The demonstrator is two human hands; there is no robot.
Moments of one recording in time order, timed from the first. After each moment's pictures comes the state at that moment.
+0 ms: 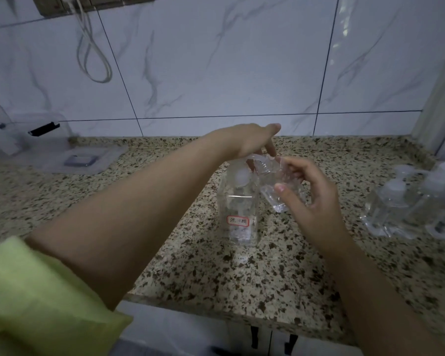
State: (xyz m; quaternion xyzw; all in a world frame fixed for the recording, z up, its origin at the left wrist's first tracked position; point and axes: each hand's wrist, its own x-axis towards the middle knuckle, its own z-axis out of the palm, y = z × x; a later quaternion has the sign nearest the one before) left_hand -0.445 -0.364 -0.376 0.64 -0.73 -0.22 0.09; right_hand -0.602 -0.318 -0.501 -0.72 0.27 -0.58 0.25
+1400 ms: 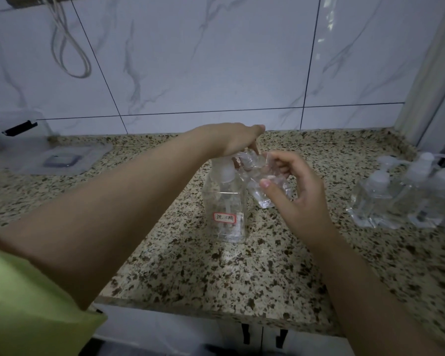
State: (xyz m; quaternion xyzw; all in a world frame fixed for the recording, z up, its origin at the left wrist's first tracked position) left_hand -0.447 -0.369 -0.377 0.65 -0.73 -0.21 0.05; right_hand -0.601 -0.319 -0.502 -0.72 0.27 -0.59 0.24
